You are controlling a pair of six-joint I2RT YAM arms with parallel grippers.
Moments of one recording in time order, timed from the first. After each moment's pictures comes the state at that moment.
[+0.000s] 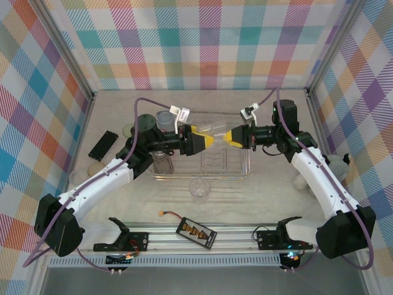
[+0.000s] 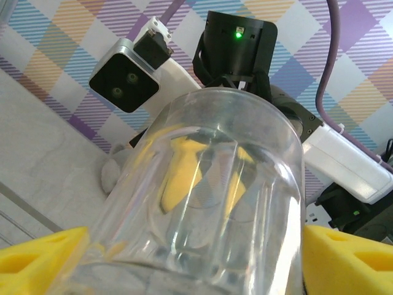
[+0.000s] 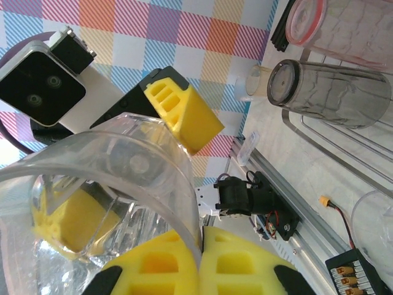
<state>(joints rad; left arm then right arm) -0.63 1.25 0.98 0.28 0.81 -0.70 0.27 1.22 1.11 -0.43 -1.21 0.83</state>
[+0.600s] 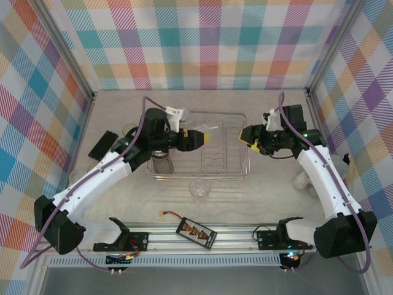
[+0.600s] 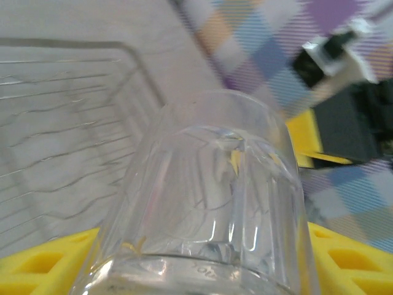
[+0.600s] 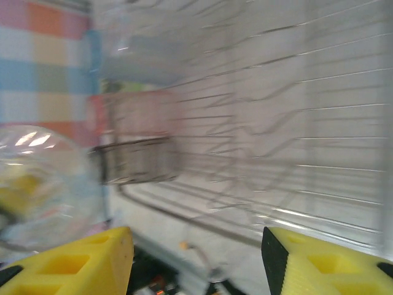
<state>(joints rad) -0.65 1.30 1.25 -0.47 0.32 -0.50 0.18 1.20 1.18 -0.89 -0.60 0.59</state>
